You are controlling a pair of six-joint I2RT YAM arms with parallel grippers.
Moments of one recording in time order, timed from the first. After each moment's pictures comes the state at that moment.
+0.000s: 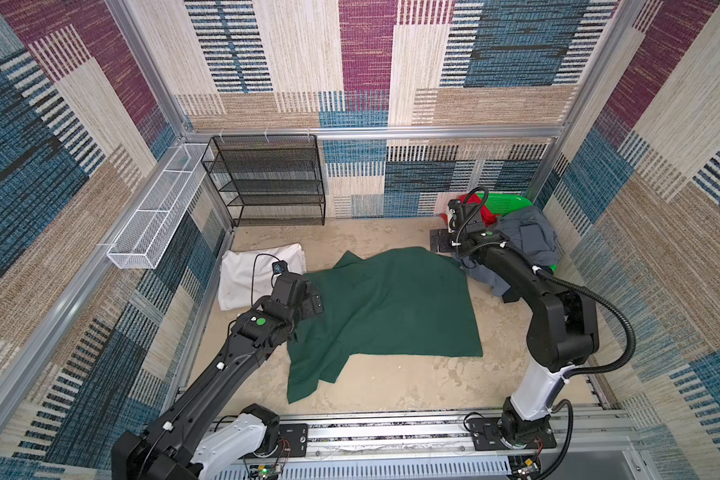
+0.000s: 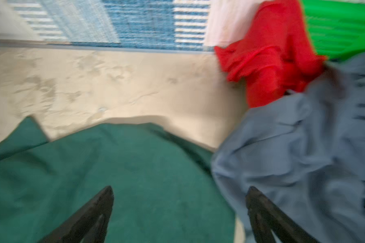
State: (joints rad) left arm -0.41 1.07 0.87 -0.64 -0.31 -0.54; right arm 0.26 1.80 1.49 -0.47 0.06 0.16
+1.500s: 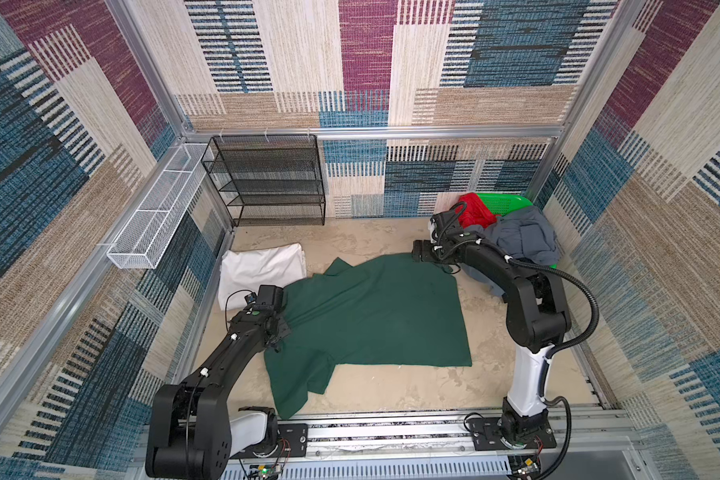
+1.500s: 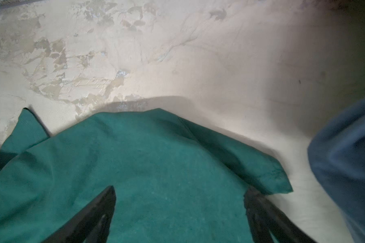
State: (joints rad) left arm -0.07 1.24 0.69 -0.66 -0.26 -0.61; right arm 0.29 2.00 1.59 -0.55 -0.04 0.30
